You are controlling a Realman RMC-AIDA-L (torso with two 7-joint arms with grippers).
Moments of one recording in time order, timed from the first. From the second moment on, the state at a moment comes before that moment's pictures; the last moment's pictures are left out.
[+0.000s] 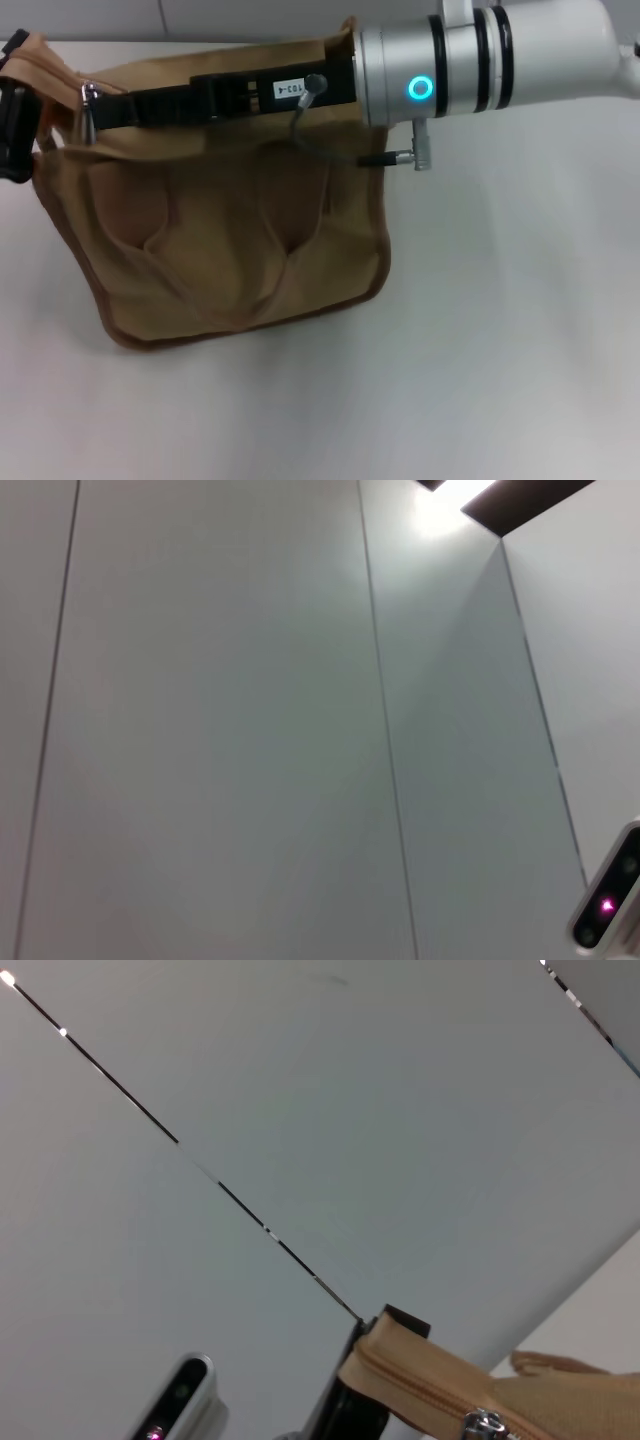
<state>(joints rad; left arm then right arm) -0.34 -2.07 0.37 0.36 1.47 1.89 -0.71 1.10 2.09 -1.34 -0.29 -1.31 -1.34 1.93</state>
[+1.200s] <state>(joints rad) -0.37 -2.07 0.38 0.33 1.47 1.92 -0.71 1.01 2.09 -1.65 -0.49 -1.13 -1.16 1.92</state>
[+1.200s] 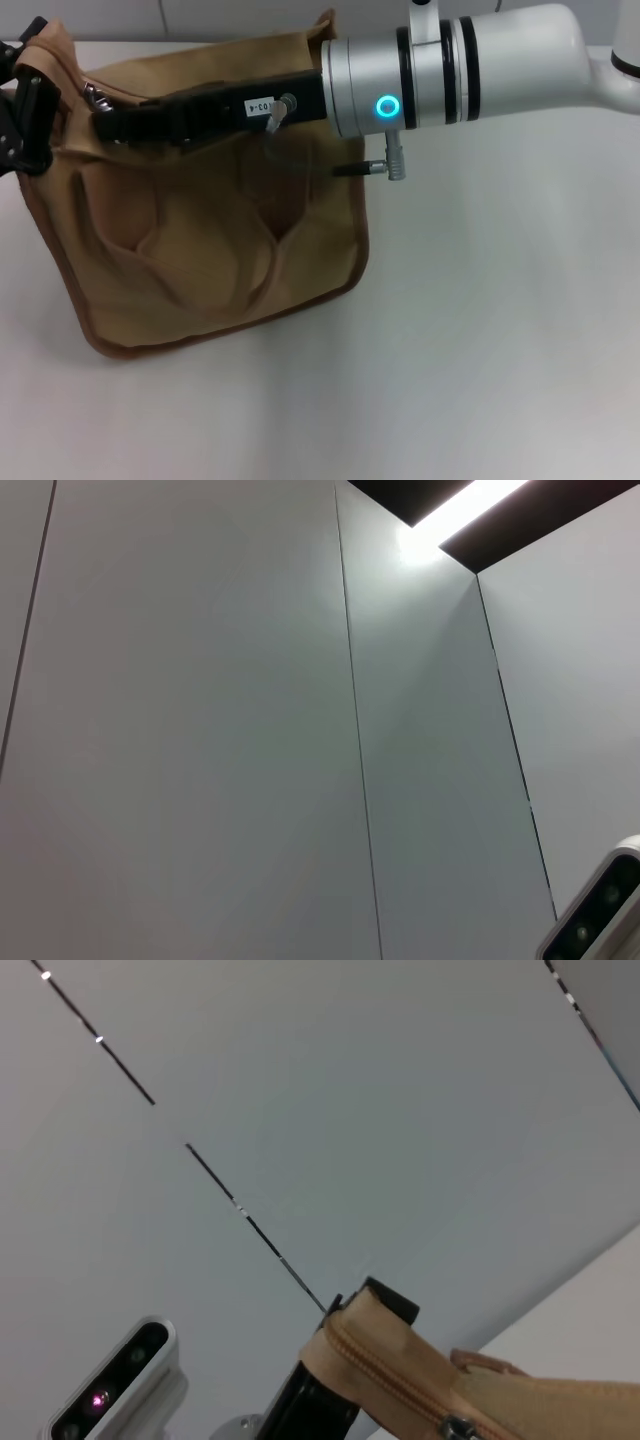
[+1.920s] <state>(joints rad) -0.36 -2.07 0.37 0.33 1.47 1.91 -0.71 0.99 2.09 -1.65 -0.50 -1.12 -1.17 1.82</state>
